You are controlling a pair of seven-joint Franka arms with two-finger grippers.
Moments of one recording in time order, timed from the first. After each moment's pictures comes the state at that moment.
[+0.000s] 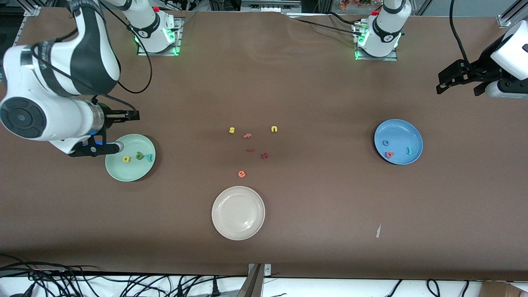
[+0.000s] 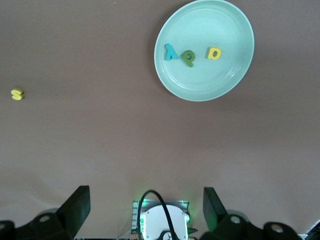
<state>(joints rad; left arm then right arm) -0.12 0.00 0.05 -1.51 -0.04 1.47 -0.07 0.41 0.39 -0.27 -1.35 0.06 1.30 0.04</state>
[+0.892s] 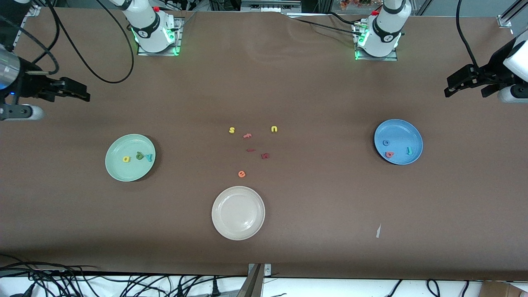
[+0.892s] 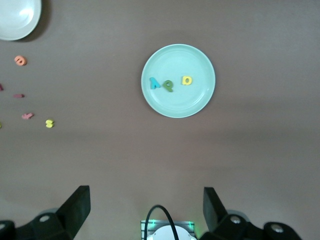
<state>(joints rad) -0.10 0.01 0.07 -1.51 -0.04 1.47 -0.07 0.11 0.11 -0.09 -1.47 0.05 1.42 0.04</state>
